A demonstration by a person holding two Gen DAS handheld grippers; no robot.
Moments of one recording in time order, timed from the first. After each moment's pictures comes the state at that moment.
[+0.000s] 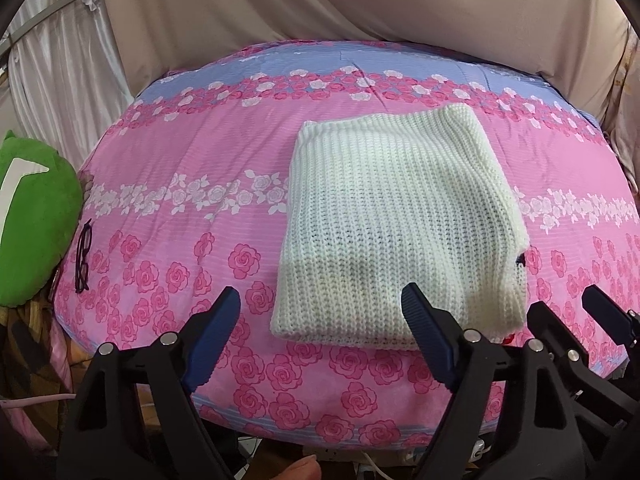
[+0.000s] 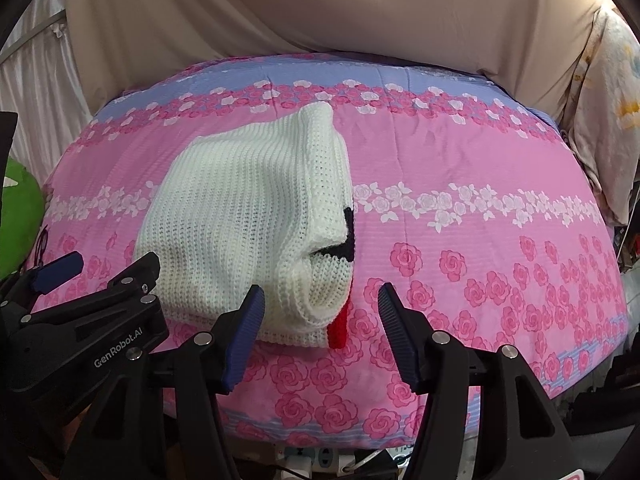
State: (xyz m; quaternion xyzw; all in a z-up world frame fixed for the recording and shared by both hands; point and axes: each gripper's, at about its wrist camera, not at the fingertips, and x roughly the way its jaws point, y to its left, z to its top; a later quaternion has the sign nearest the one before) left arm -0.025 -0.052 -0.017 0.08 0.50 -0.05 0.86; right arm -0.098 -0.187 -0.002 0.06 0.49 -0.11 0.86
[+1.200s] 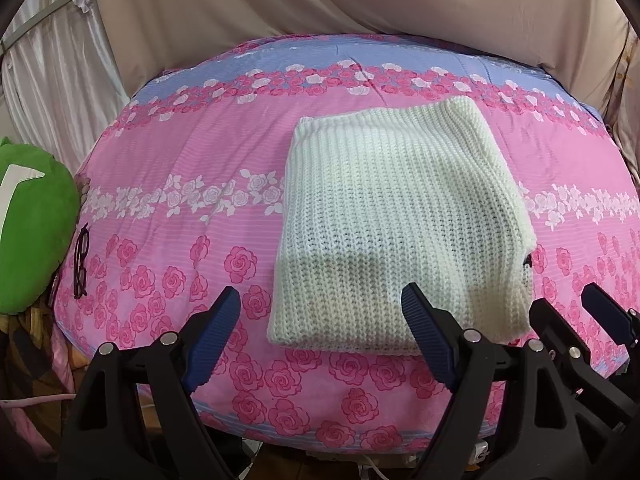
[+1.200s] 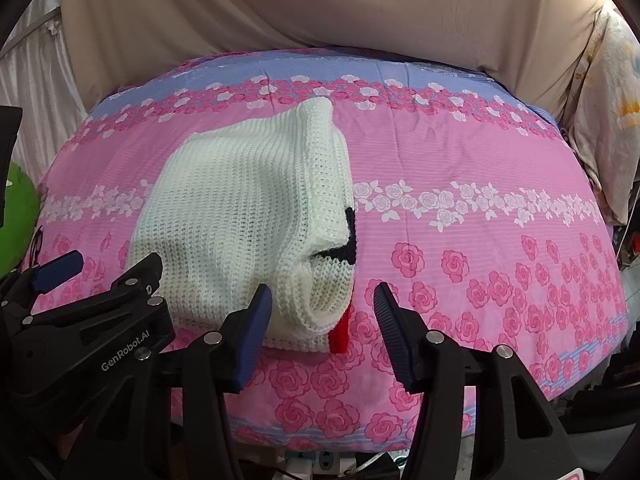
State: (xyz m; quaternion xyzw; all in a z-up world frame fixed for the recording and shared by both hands) left arm -0.016 -0.057 -0.024 0.09 0.50 -0.05 0.86; right arm -0.092 -0.186 -0.008 0.06 0.49 -0.11 0.86
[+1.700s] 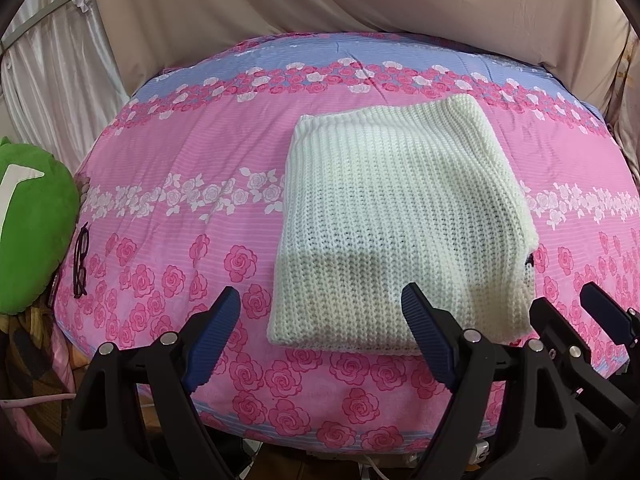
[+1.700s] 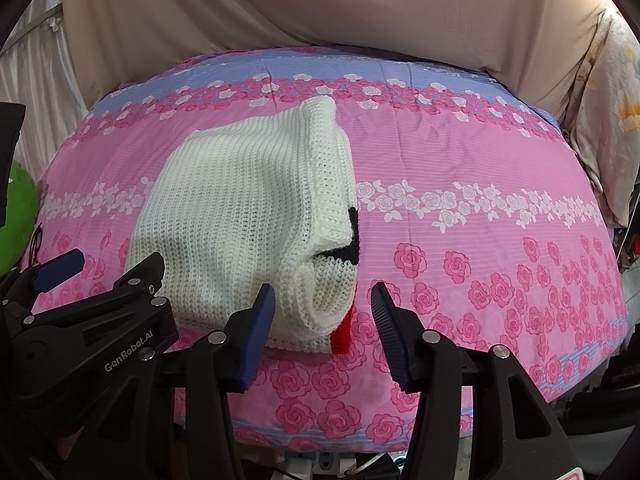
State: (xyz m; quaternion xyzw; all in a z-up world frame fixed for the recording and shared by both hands) left arm -0.015 -0.057 -0.025 0.09 0.50 -0.05 0.86; right arm -0.090 -0.183 -0.008 0.06 0.50 -0.11 0.86
